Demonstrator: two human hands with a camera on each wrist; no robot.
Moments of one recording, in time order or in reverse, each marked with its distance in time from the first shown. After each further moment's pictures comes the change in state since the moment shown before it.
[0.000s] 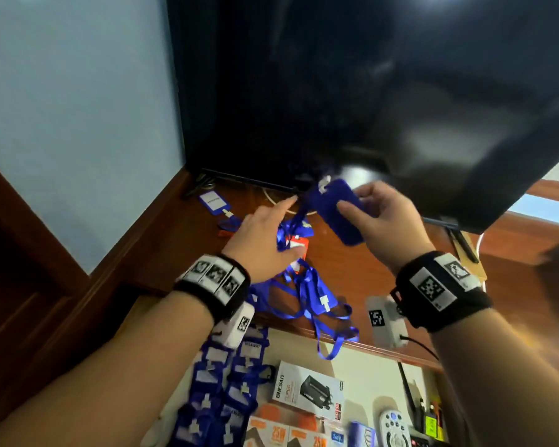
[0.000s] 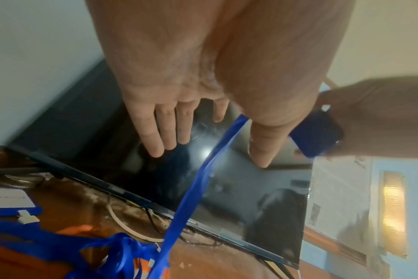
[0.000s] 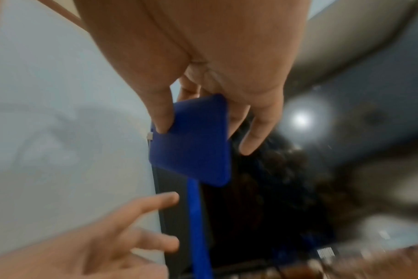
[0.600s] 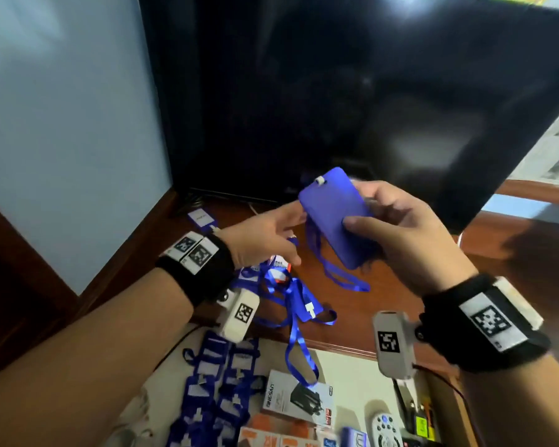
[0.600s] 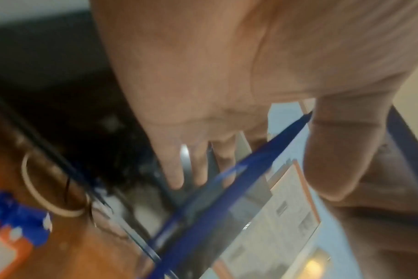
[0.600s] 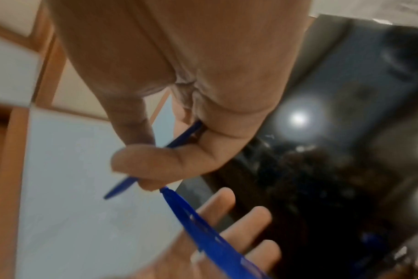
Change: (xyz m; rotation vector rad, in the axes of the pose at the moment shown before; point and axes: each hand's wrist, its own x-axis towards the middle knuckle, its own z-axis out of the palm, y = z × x) left_hand 0.012 0.061 -0.030 -0.745 -0.490 0.241; right_hand -0.047 -0.051 -0.073 0.498 -0.184 0.071
